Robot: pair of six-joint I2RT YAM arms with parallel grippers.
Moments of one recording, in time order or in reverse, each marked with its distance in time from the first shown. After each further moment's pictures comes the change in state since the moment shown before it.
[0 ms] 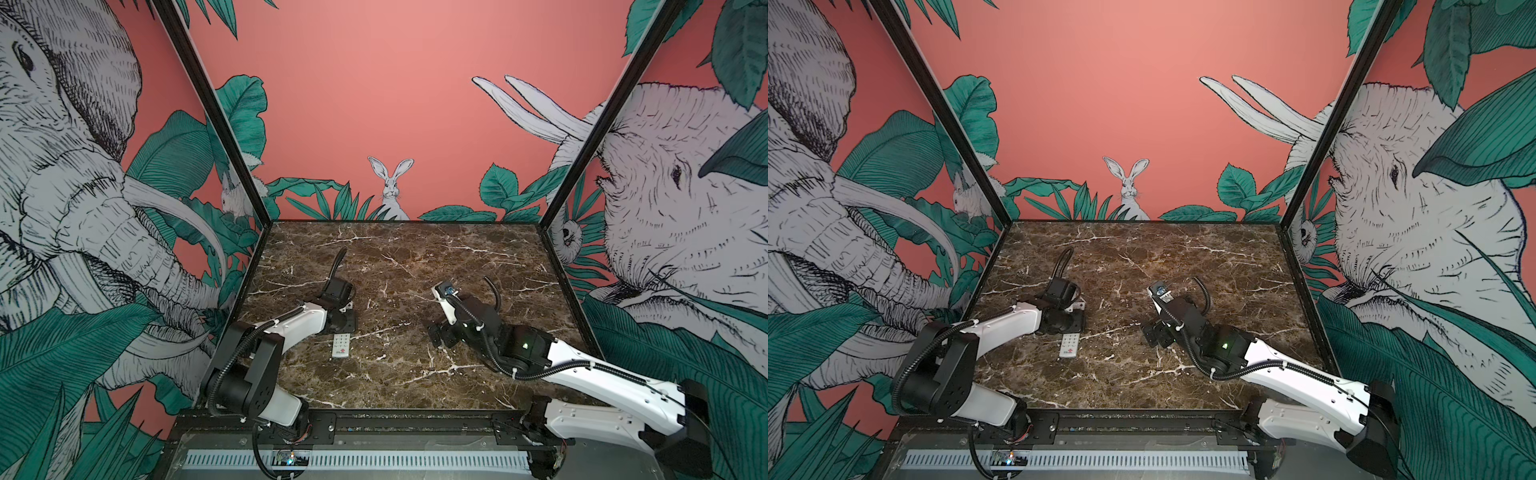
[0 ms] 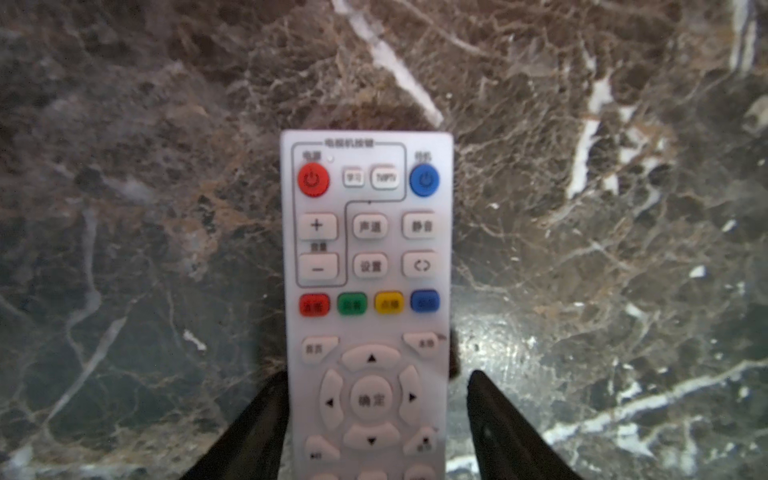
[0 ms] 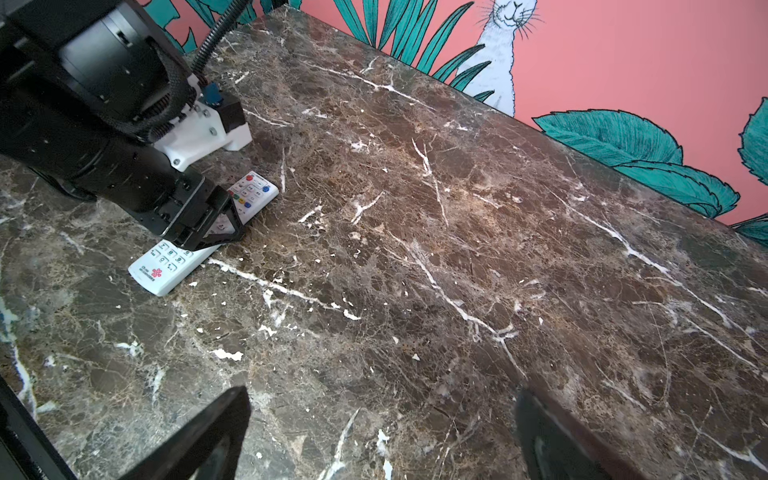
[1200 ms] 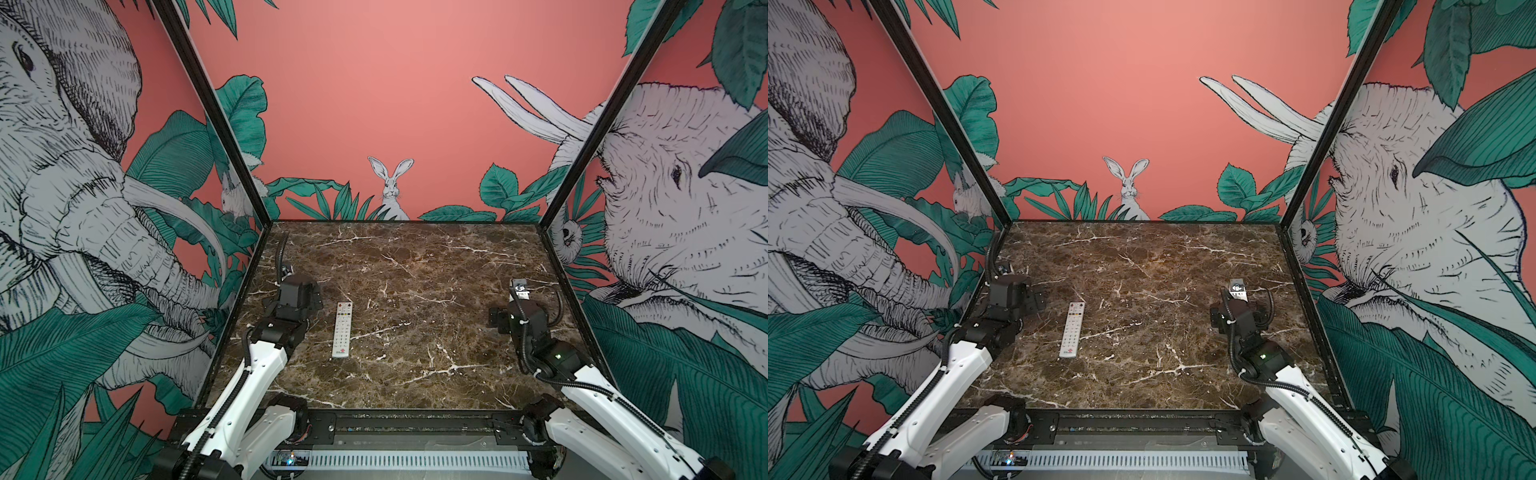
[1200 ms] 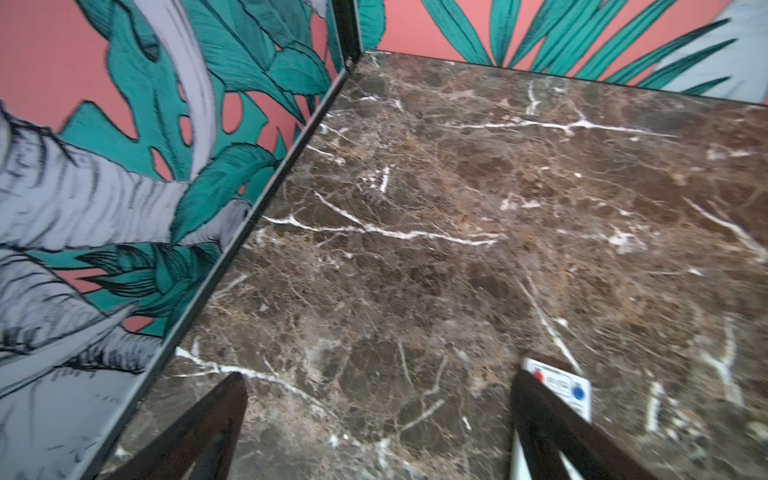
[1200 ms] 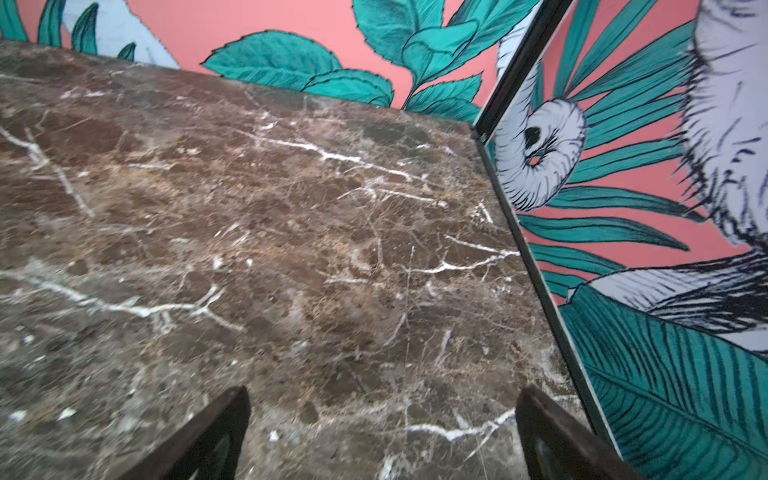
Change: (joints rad) left arm 0.147 -0.562 -0.038 -0.005 -0.526 0.097; right arm -0.546 -0.304 -0.359 0.099 0.255 -0.037
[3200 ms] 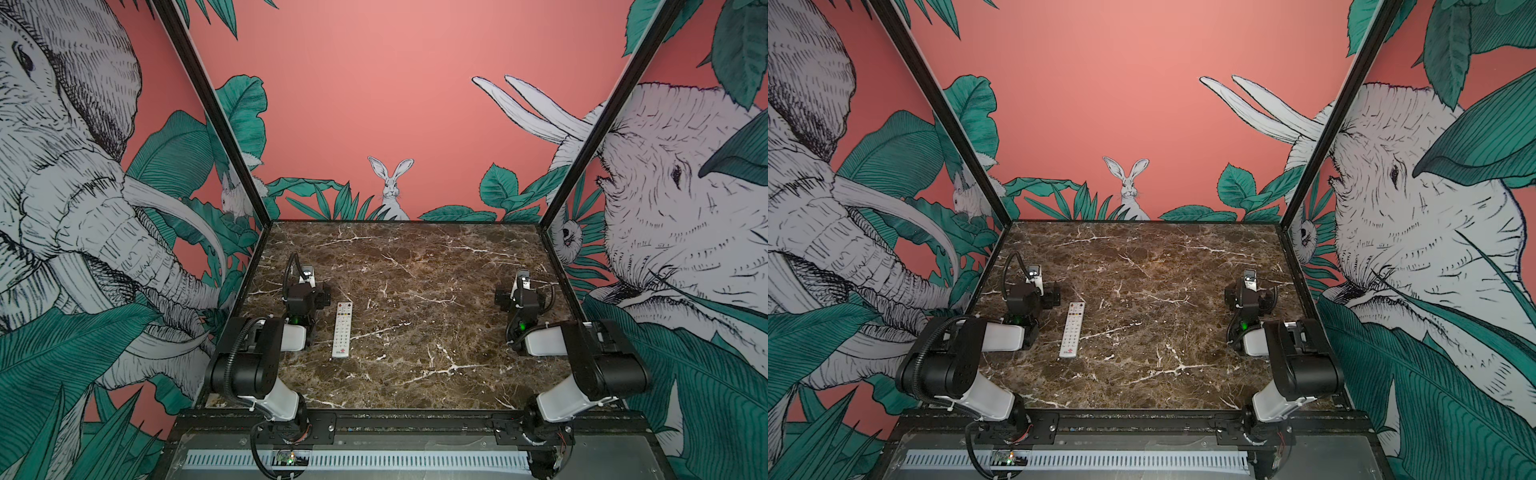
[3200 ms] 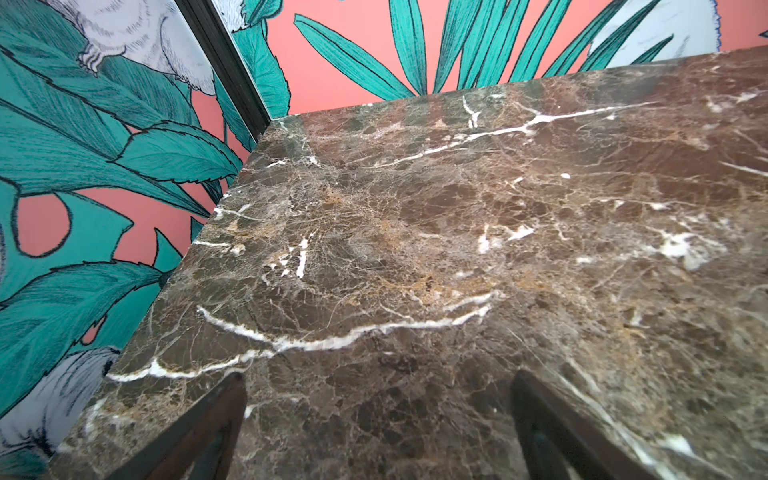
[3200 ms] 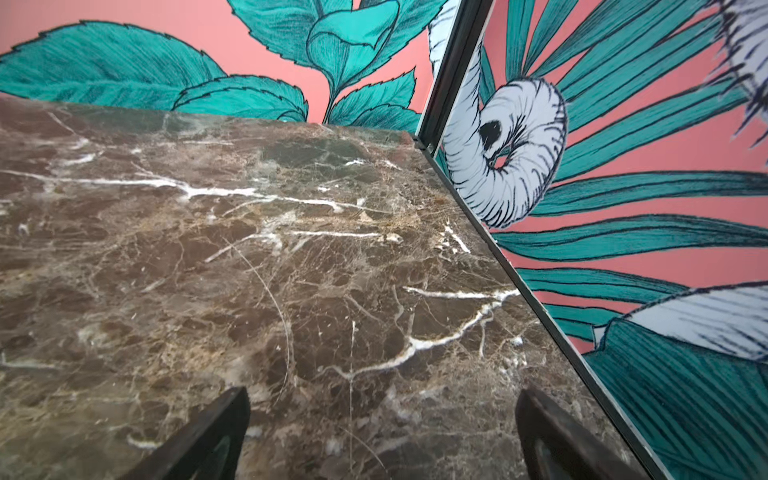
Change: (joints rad) left arm 0.162 0.648 -0.288 1.261 0.332 0.415; right arm -0.388 0.826 -0.158 1.210 -0.189 -0.188
